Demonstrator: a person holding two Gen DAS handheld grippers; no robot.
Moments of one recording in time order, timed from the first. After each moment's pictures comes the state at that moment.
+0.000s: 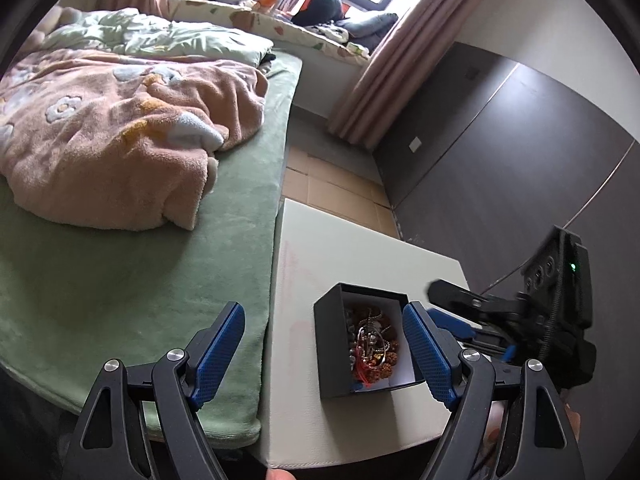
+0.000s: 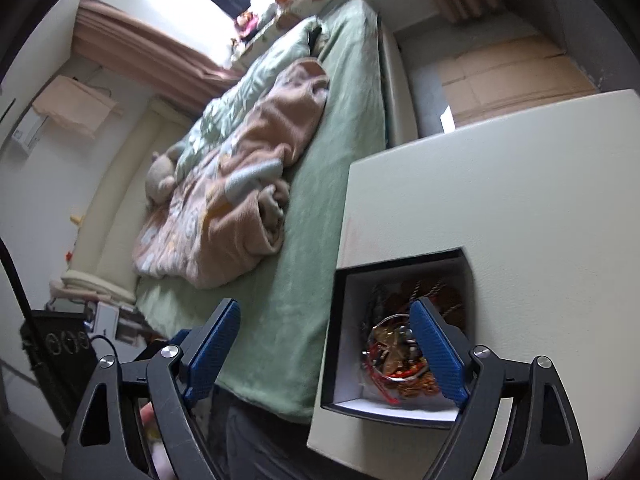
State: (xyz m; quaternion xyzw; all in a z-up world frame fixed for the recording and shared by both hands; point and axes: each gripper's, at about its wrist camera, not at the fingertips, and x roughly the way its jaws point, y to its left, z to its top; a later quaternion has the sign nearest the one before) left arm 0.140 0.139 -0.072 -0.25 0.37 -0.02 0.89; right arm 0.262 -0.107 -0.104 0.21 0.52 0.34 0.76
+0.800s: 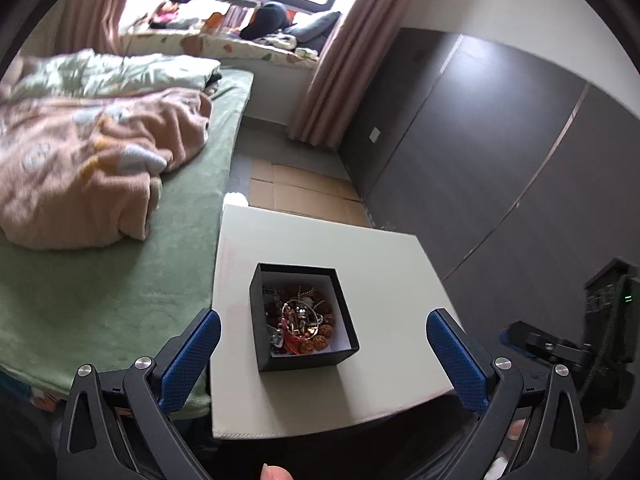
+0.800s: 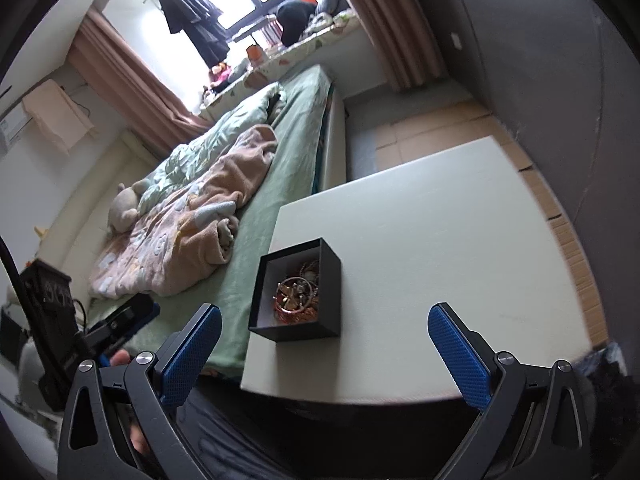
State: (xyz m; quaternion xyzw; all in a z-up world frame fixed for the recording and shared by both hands) left arm 0.105 0.053 -0.031 -0.17 0.36 -0.07 0.92; right arm 0.157 -0.243 -0.036 0.16 0.44 0.24 0.85
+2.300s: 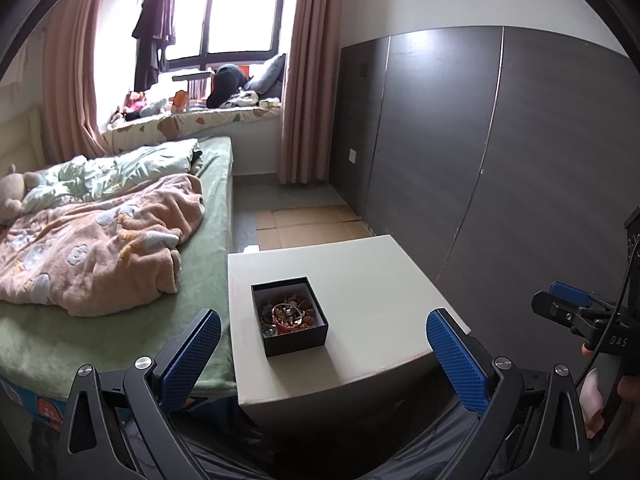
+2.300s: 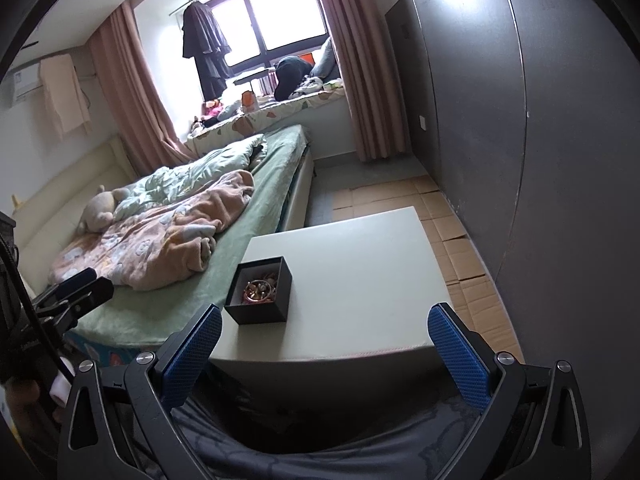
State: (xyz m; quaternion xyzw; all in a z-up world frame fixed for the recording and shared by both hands) left arm -0.002 -0.010 0.042 -0.03 0.29 -0.06 0.95; right arm 0.030 -0.302 0.038 0.07 0.34 0.16 0.92
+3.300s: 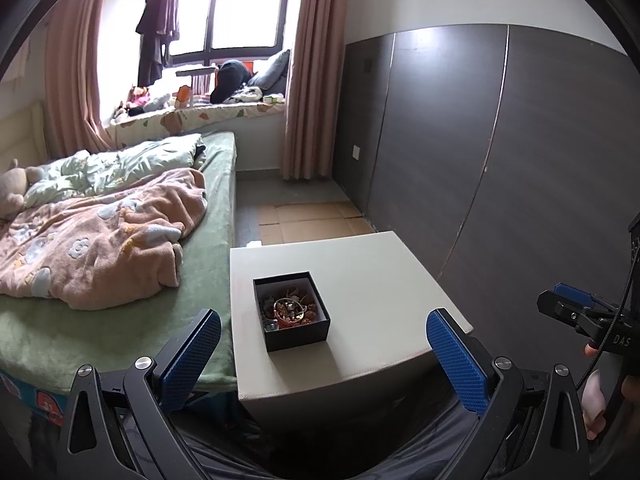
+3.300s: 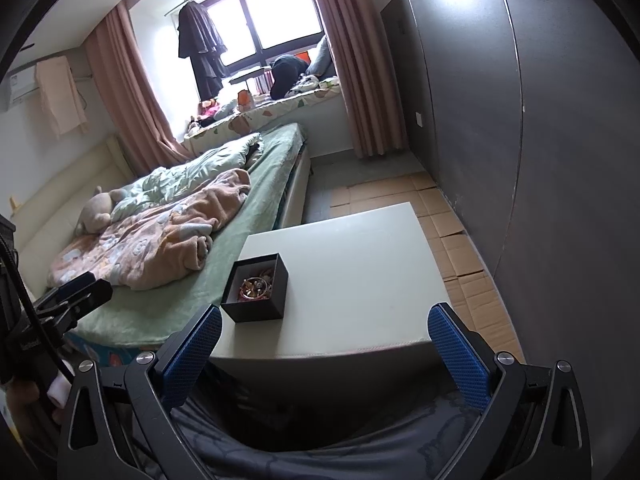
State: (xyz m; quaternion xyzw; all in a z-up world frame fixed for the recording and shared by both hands) left arm -0.005 -0.013 0.041 -0.03 0.30 -0.06 0.95; right arm 0.027 -0.305 0.036 0.08 0.34 0.16 0.92
